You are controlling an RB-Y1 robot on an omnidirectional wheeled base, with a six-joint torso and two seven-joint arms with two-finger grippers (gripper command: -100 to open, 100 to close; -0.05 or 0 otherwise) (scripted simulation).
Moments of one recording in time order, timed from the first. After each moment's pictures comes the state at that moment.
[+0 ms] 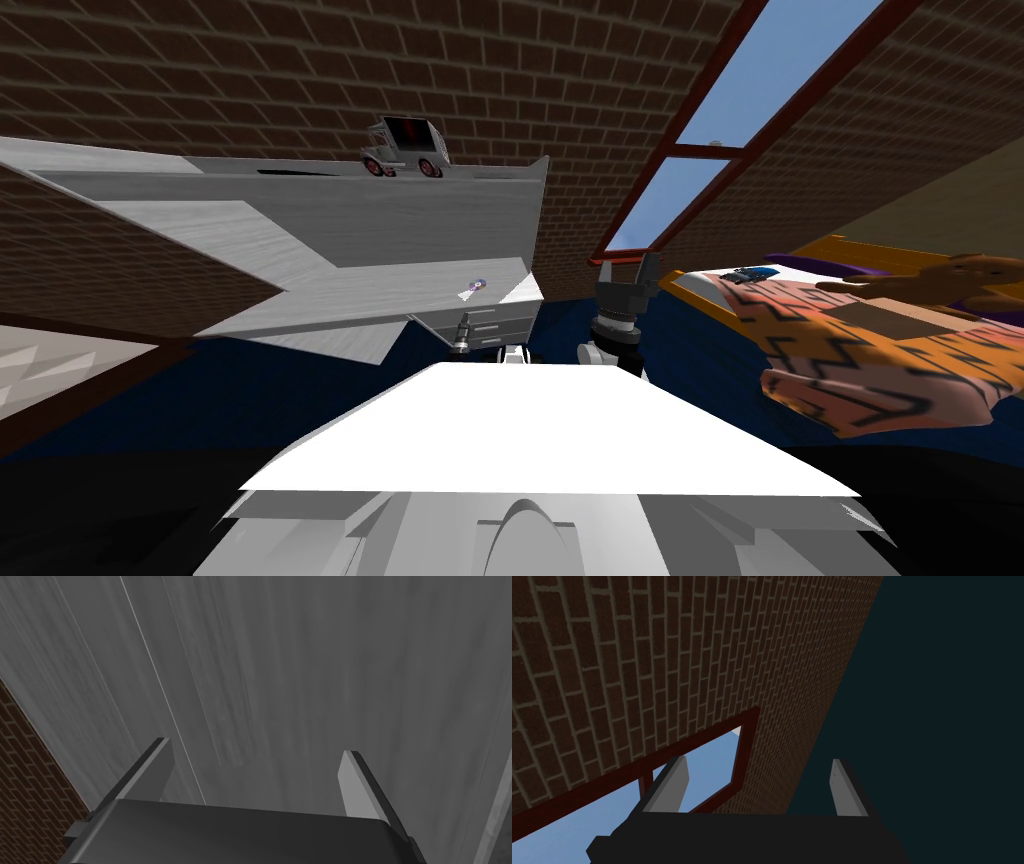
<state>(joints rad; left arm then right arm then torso) 0.26 0.00 0.10 -1.10 -0.12 -0.81 -0.10 0.50 -0.03 0.04 -2.33 0.02 -0.63 -0.06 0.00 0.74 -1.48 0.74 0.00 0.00</state>
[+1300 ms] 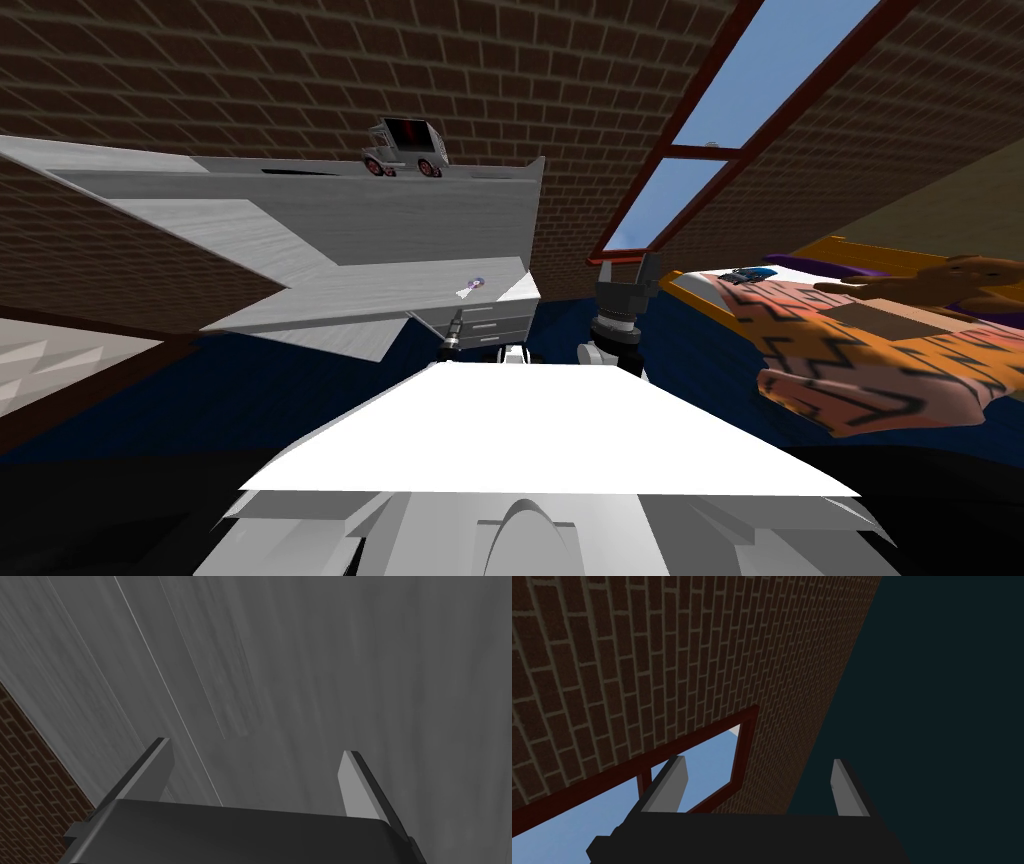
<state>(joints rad) 0.23 0.13 0.10 -1.12 -0.12 -0.75 -0.10 0.50 -0.03 0.05 -2.33 0.02 -0.63 -0.06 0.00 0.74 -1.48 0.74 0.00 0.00</state>
